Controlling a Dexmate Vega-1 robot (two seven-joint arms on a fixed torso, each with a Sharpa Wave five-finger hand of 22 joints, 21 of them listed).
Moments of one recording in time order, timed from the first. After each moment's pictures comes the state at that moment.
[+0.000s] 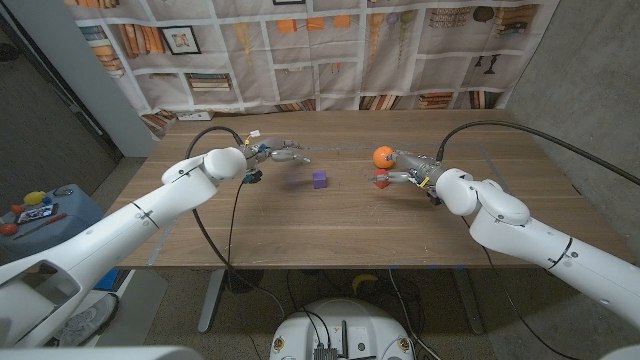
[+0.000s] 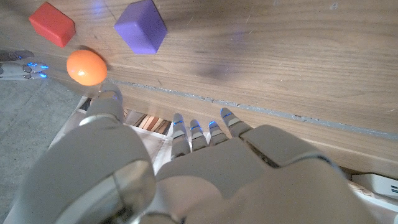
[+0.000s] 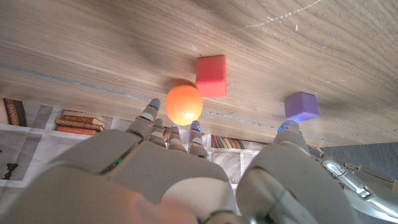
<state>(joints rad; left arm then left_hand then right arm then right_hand) 0.71 0.85 0.57 -1.84 -0.02 0.38 -0.13 0.63 -0.01 0.28 -0.14 0.18 0.23 -0.08 0.17 0.18 0.03 -0.07 0.19 0.18 -0.07 -0.01 0.17 0.17 -0.02 0.01 0.19 0.17 -0.89 -0.92 -0.61 -2.09 -0.48 -0.54 0.20 0.45 -0.05 0.17 -0.06 0.21 0.03 0.06 0.24 0.27 -0.10 0.17 0.22 0.22 -0.13 0.19 0.22 0.31 0.14 0.14 0.18 0.17</state>
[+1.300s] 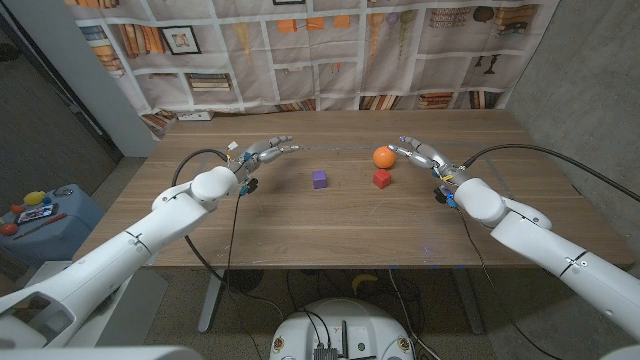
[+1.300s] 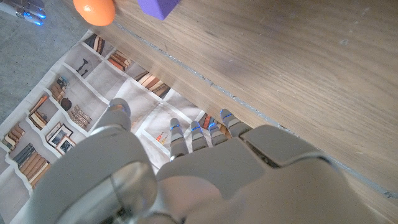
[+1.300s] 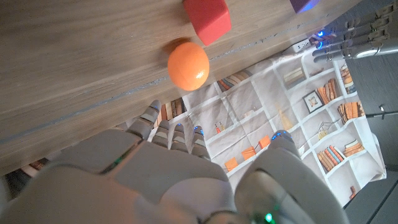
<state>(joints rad) 0.86 0.80 0.46 -1.75 -0.24 0.15 0.09 0.49 0.09 0.27 -0.08 0.18 0.17 -0.16 0.17 0.18 0.00 -0.06 0.19 0.17 -0.09 -0.03 0.18 0.17 -0.02 -0.01 0.19 0.17 -1.00 -0.83 -0.41 -1.80 0.05 -0.05 -0.15 0.34 0.01 0.15 -0.04 0.21 0.01 -0.01 0.19 0.18 -0.03 0.05 0.22 0.18 -0.09 0.08 0.22 0.27 0.14 0.07 0.19 0.17</state>
